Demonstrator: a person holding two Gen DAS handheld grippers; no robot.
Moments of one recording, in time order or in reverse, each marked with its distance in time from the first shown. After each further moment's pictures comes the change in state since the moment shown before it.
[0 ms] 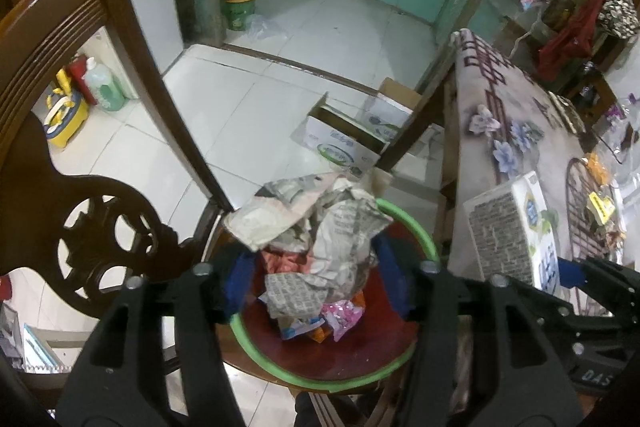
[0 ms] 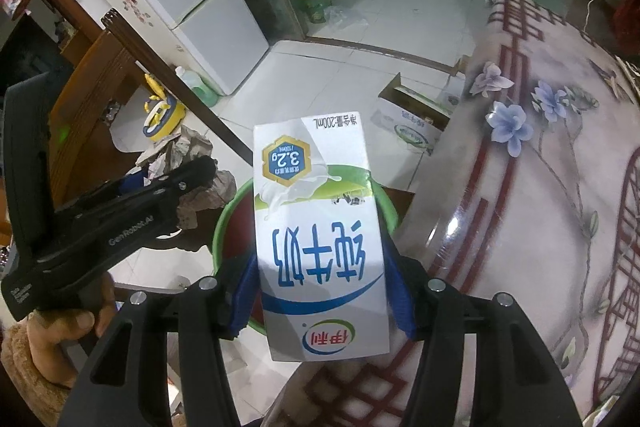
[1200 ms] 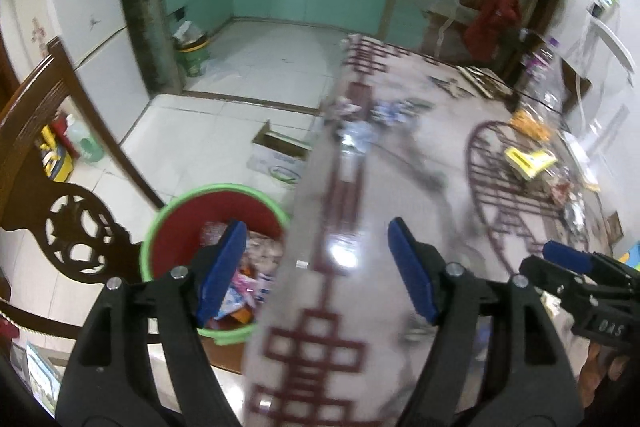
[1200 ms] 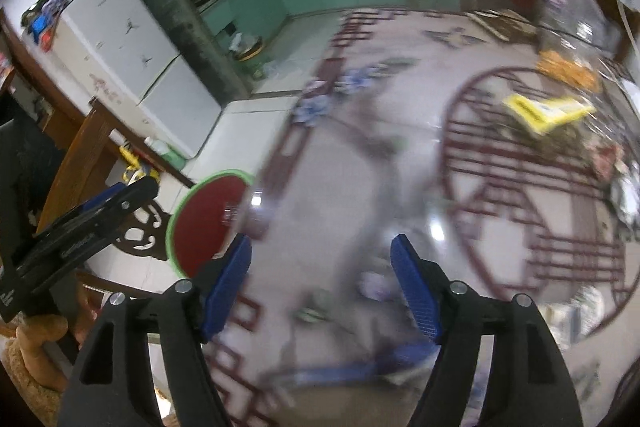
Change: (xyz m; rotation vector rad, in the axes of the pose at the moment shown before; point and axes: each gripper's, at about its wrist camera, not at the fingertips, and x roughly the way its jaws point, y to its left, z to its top) left arm -0.096 -0.189 -0.077 0.185 -0.121 -0.069; right arm -0.166 -0.167 -0.132 0.225 -0.206 -0.077
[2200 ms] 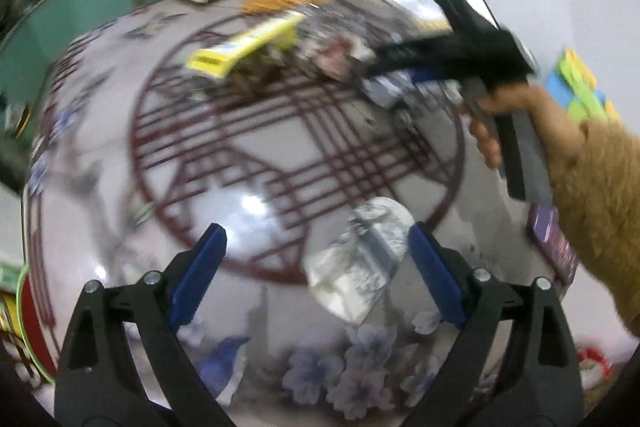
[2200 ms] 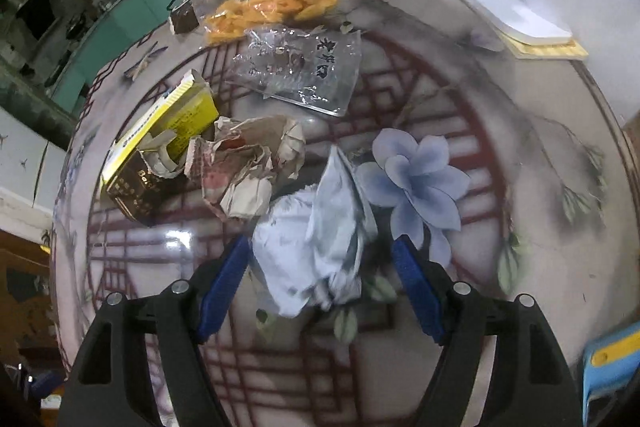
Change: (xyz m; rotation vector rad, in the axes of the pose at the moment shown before) left arm 0.066 -0.332 -0.078 0.569 0.234 -0.383; right arm 0.001 -0.383 0.021 0.354 0.053 -0.256
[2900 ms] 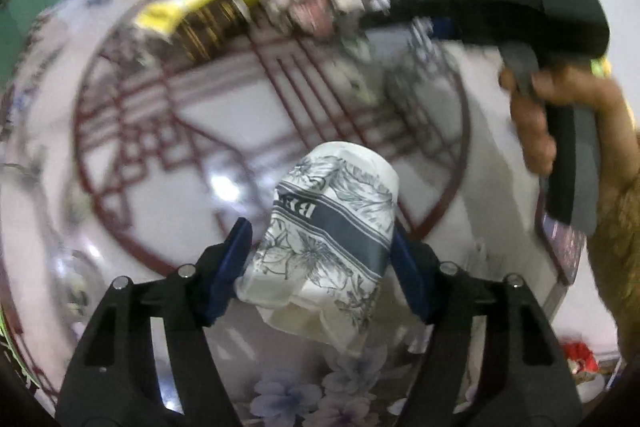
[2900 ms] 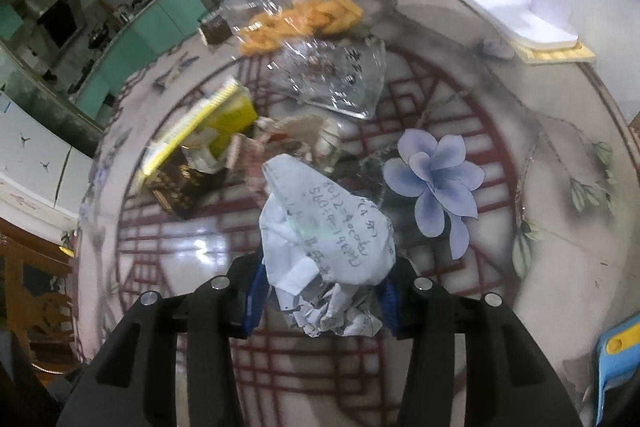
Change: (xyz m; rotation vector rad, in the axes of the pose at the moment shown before) left arm 0.037 0.001 0.000 -0.054 0.068 -0.037; right arm -0.028 0.013 -0.014 0.010 -0.070 0.085
